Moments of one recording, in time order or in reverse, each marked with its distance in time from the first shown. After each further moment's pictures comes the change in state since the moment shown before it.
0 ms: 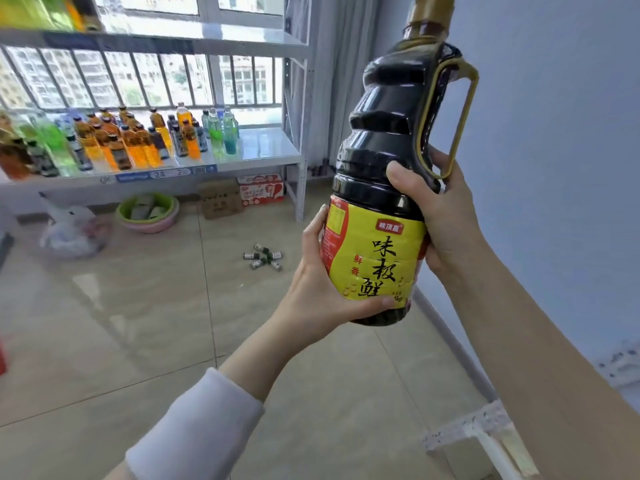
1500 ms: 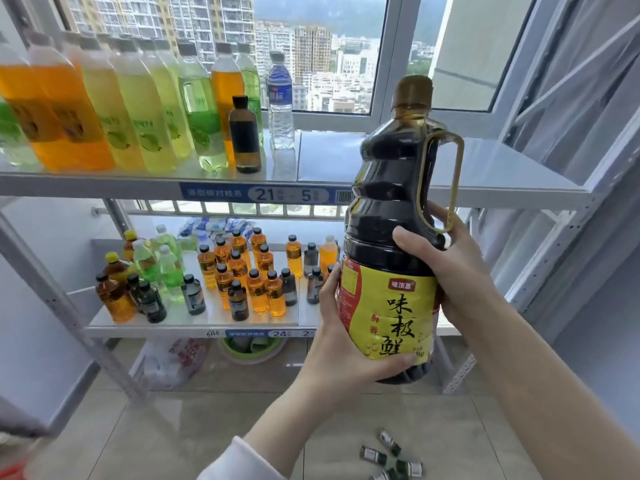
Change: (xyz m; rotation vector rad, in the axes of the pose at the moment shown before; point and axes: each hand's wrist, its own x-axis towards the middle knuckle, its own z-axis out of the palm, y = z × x) left_hand 0.593 -0.256 -0.541 0.051 0.347 -0.113; right_hand 0.667 0.165 0.571 -0.021 -0.422 0.046
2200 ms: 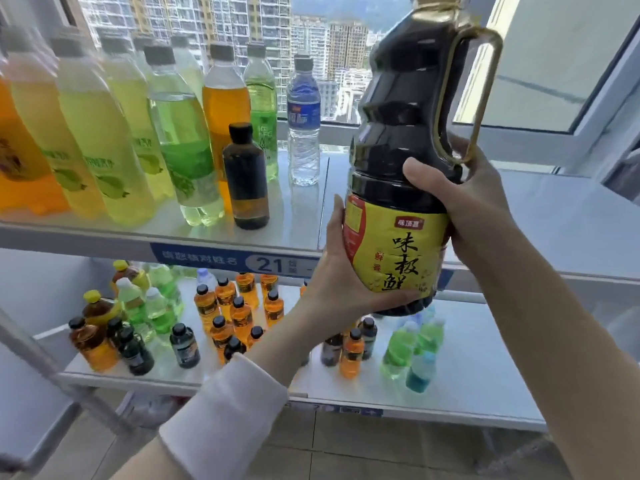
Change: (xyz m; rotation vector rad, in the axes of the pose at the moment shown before) left_hand 0.279 -0.013 -0.084 0.121 0.093 0.077; right_hand 0.275 -0.020 0.062 -0.070 -0.077 -0.198
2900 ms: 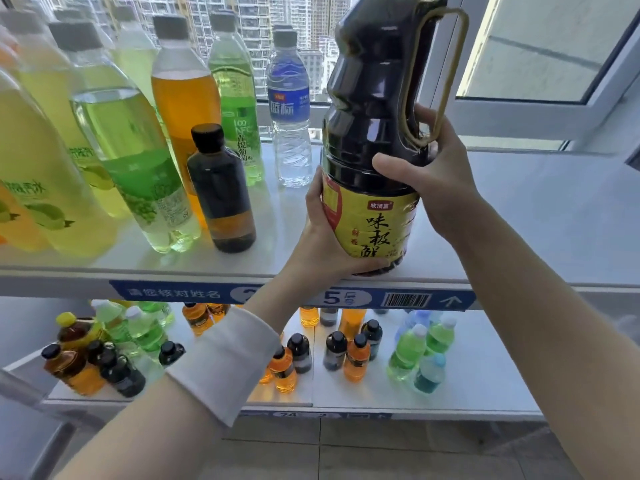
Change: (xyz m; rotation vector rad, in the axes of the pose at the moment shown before) left_hand 0.102 -0.045 -0.029 0.116 -0.005 0.064; right_hand 0.096 0.049 0.023 -0.055 -0.089 -0.076
